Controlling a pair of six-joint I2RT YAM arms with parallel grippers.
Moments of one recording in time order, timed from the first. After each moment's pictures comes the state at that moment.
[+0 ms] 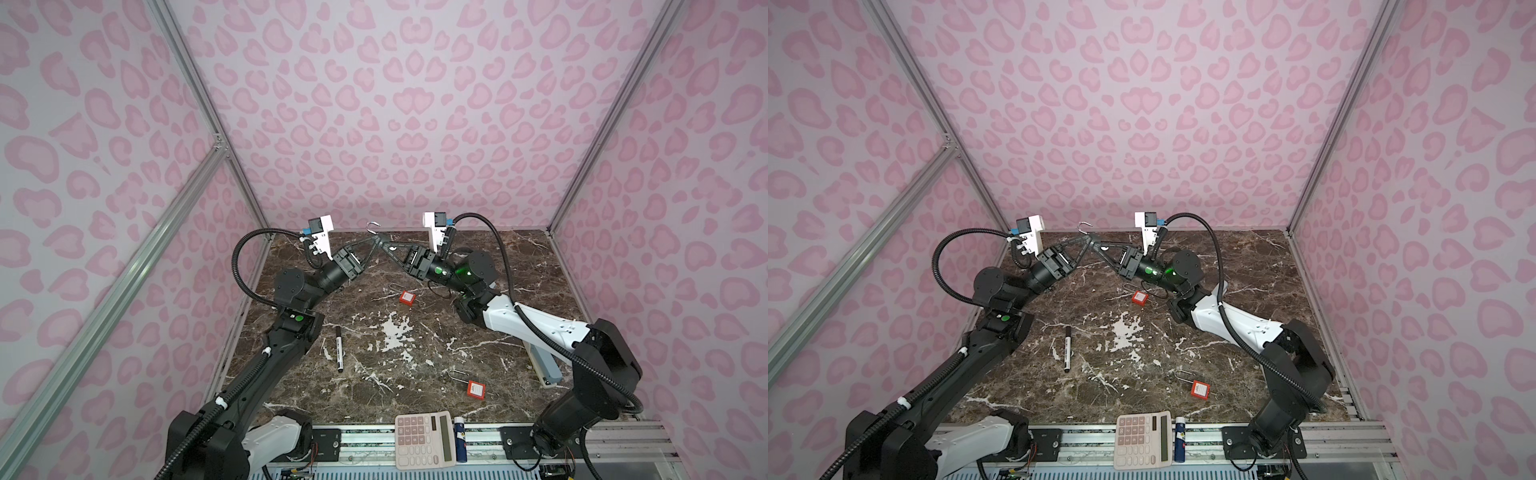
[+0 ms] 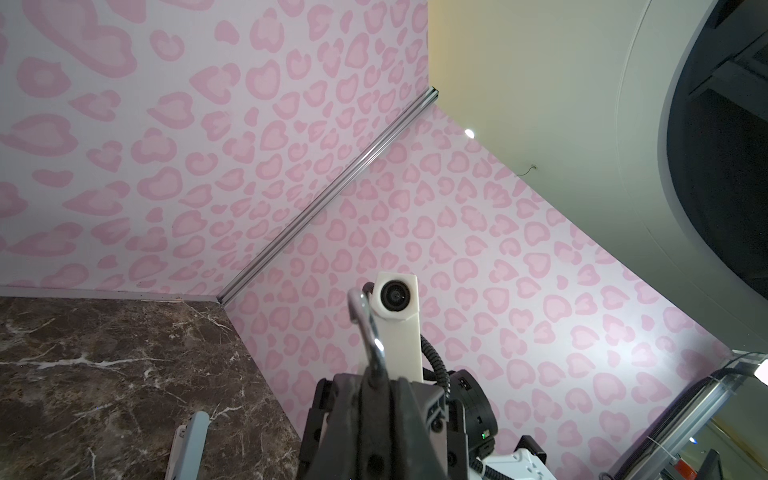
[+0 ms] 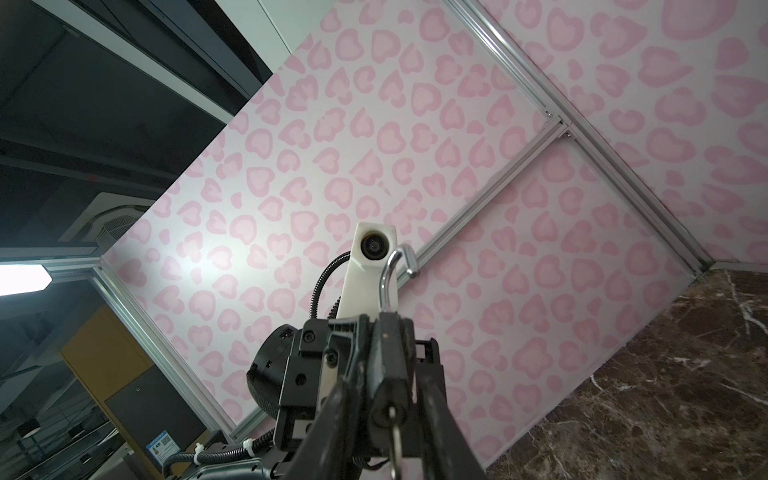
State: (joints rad) left arm -0.33 1.14 0.84 0.73 0.60 -1.13; right arm 0.72 1.63 1.15 0.94 -0.55 1.06
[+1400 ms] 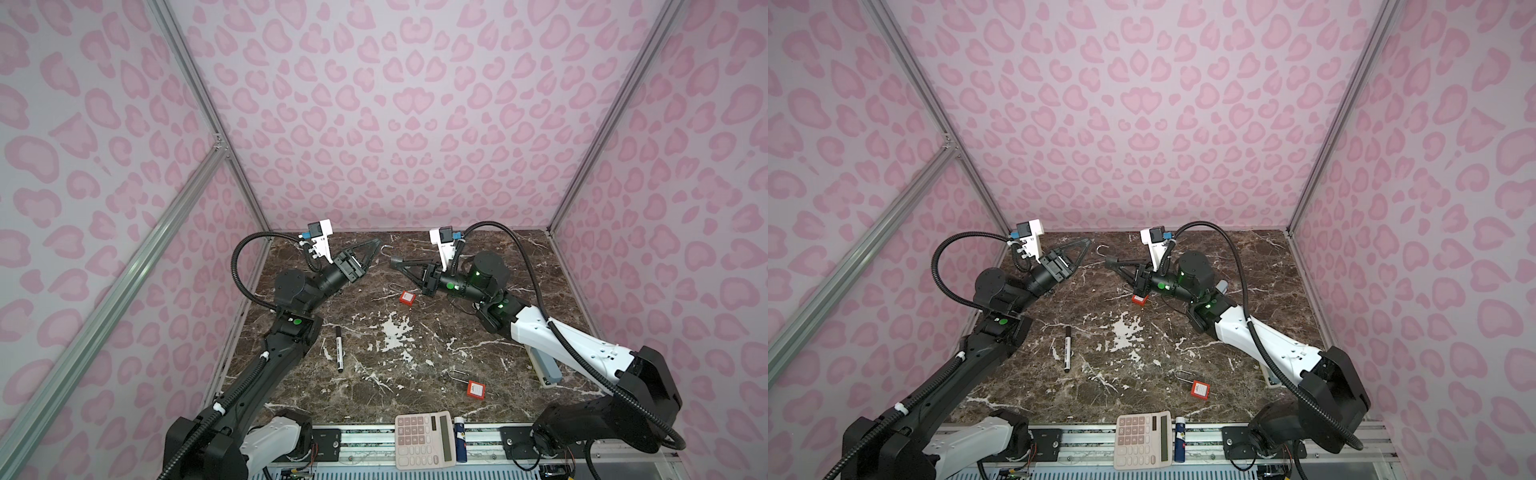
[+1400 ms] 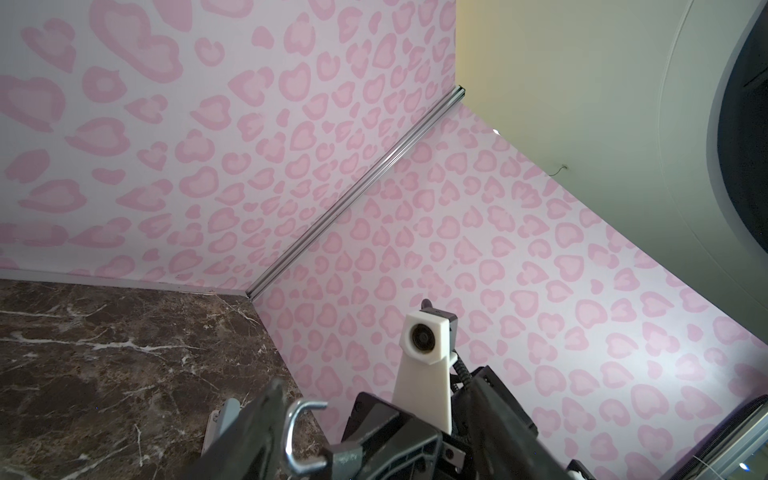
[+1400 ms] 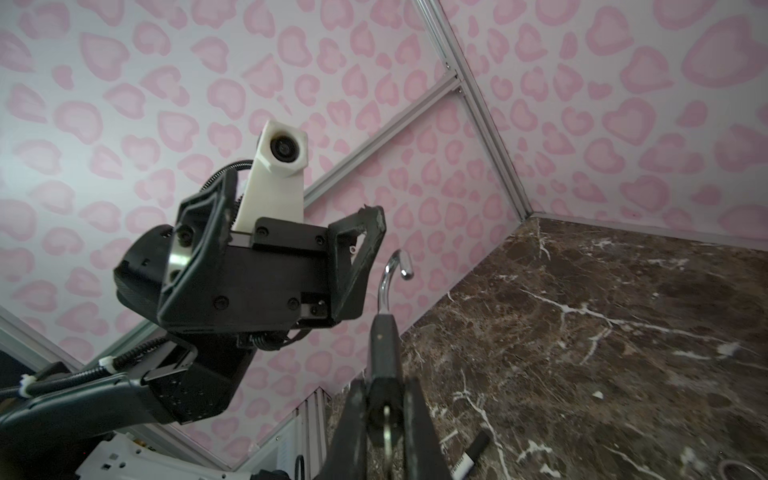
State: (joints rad) left arm -0.33 1.12 0.82 0.65 0.57 -1.07; right arm 0.70 1.41 1.04 0.38 -0.50 0.60
